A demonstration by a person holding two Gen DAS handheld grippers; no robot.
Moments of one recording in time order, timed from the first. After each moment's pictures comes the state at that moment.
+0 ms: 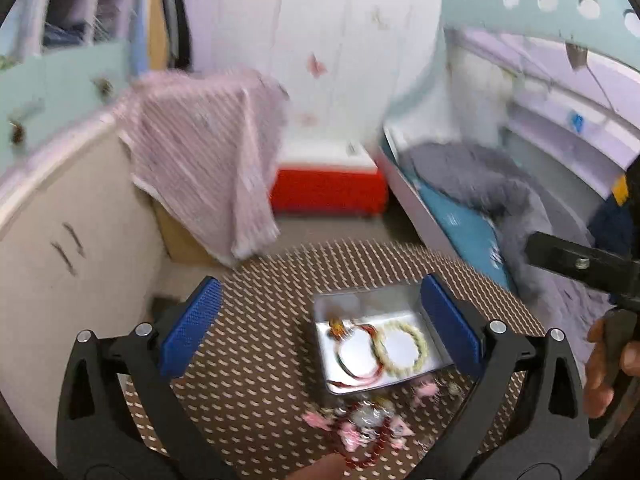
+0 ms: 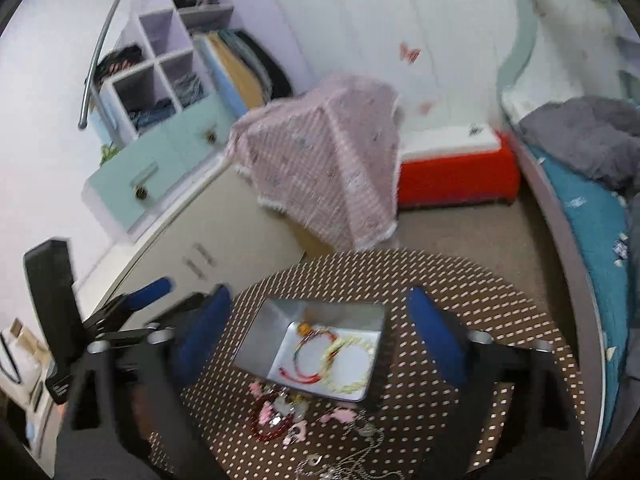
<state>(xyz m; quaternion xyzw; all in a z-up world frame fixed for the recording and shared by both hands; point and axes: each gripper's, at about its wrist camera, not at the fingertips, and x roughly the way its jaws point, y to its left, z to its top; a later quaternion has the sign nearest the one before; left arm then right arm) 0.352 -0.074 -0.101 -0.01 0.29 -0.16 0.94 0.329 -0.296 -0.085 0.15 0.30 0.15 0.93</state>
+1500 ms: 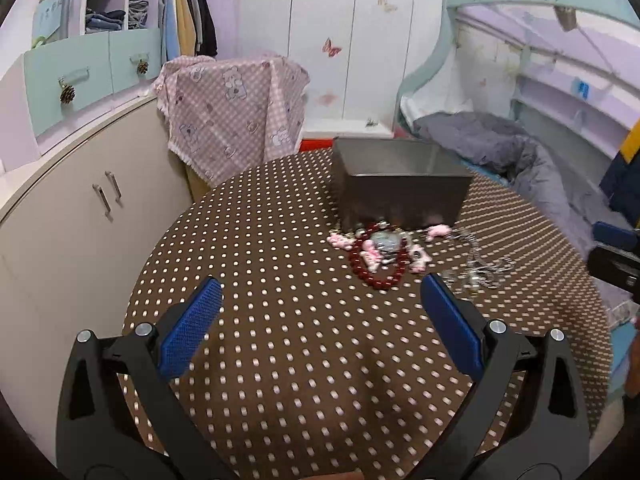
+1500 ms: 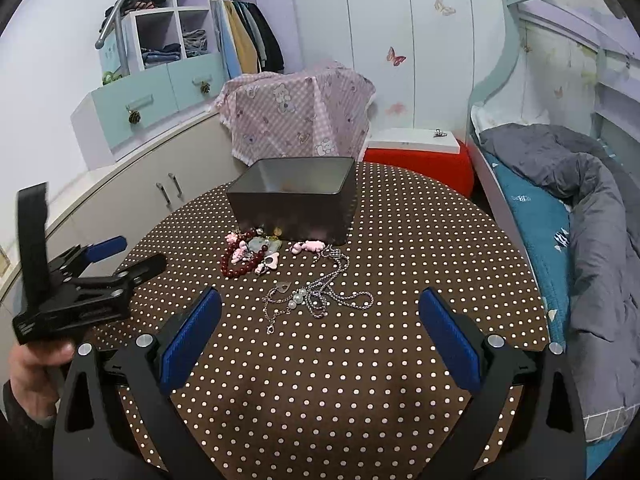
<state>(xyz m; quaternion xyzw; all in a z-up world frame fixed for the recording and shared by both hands) 0.223 -0.056 -0.178 0.03 0.32 -0.12 0.94 0.171 -0.276 -0.160 0.04 0.32 0.10 0.94</state>
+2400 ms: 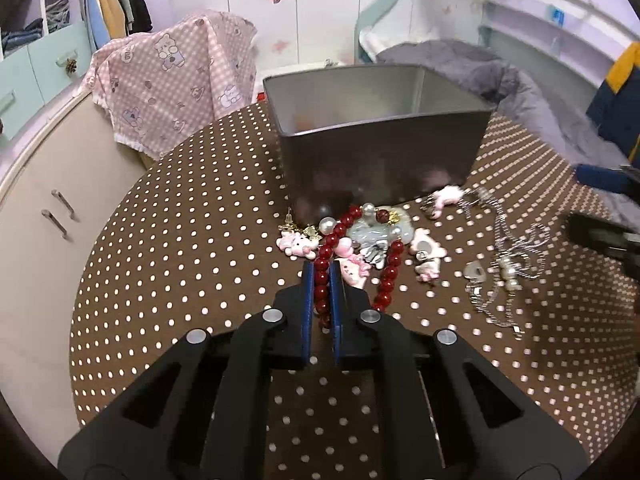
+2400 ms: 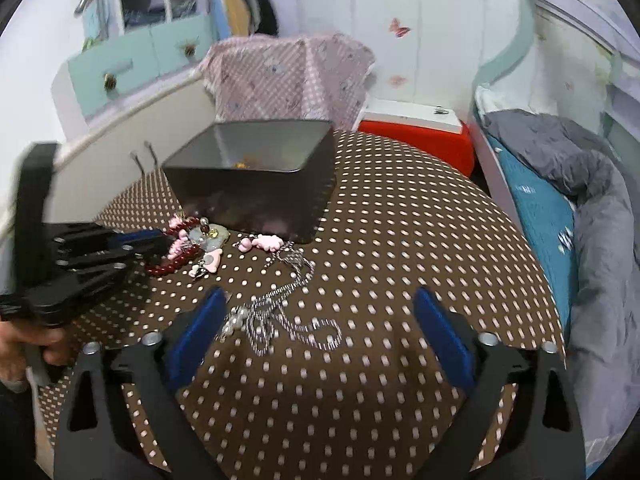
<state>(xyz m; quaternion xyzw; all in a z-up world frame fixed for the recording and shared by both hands) 0.287 -0.096 -0.213 0.10 0.39 -0.19 0.89 0.253 -0.284 -0.198 -0.01 0.38 0.10 0.92</state>
